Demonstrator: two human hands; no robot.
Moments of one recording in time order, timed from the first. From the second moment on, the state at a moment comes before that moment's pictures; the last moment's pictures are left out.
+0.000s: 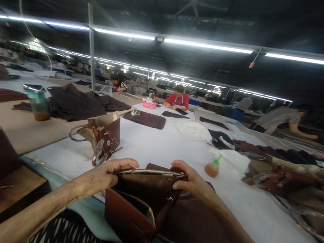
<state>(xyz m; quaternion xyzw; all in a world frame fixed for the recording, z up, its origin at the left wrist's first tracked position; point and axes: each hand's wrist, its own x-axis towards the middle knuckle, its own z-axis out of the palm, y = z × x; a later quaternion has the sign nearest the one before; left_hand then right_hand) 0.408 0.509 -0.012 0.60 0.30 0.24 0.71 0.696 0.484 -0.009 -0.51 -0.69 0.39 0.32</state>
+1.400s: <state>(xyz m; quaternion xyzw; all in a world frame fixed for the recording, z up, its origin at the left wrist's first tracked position) 0.493 0.479 -0.019 0.91 0.35 0.19 0.12 0.682 0.479 -0.029 -0.54 -0.67 0.37 0.35</state>
